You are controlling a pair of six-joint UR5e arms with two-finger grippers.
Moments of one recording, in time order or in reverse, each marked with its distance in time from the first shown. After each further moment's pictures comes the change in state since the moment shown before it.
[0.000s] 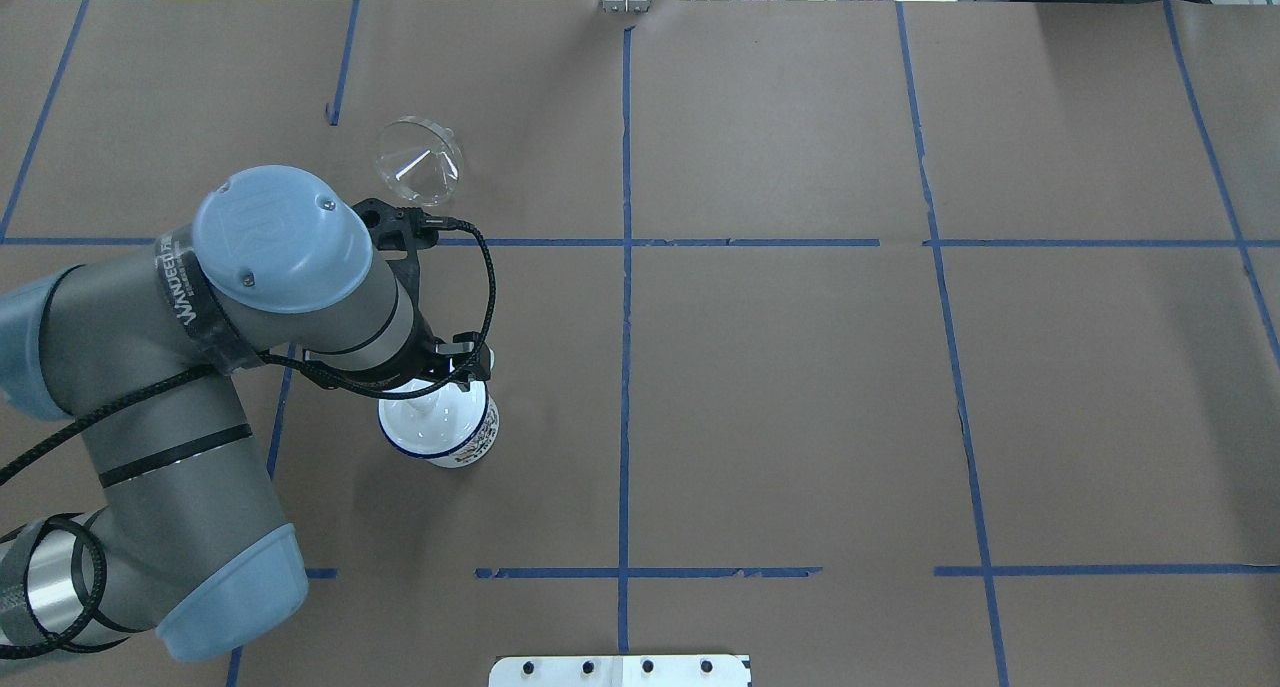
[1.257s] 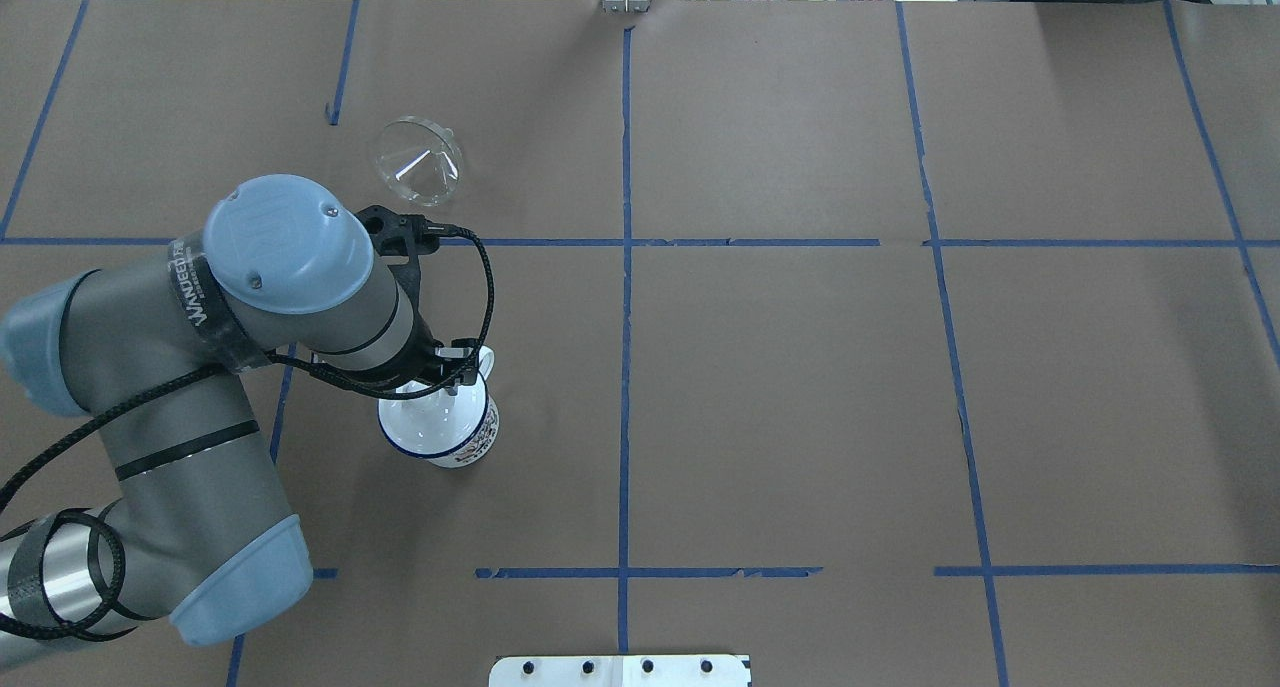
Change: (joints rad) left arm -0.002 0.018 0.030 -0.046 -0.010 0.011; right arm 0.000 0.000 0.000 0.000 0.000 0.000
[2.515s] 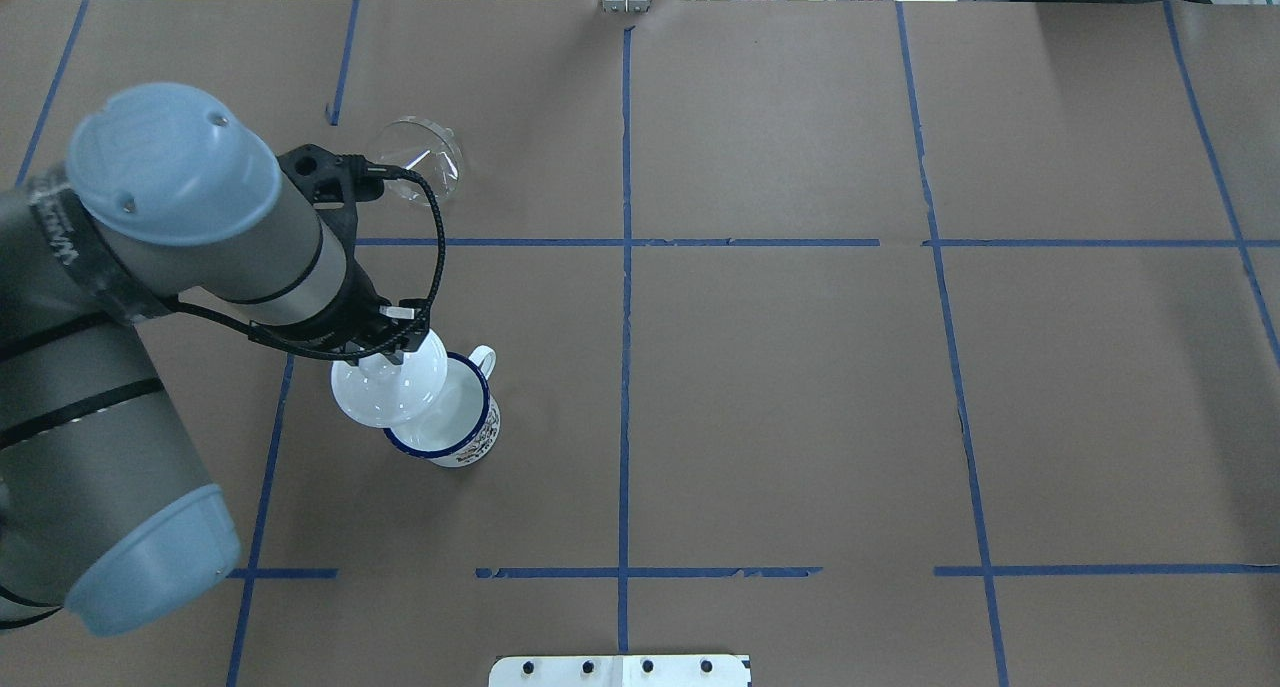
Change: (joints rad) left arm -0.120 -0.011 -0.149 0.187 -0.054 0.109; right arm 0.000 0.000 0.000 0.000 0.000 0.000
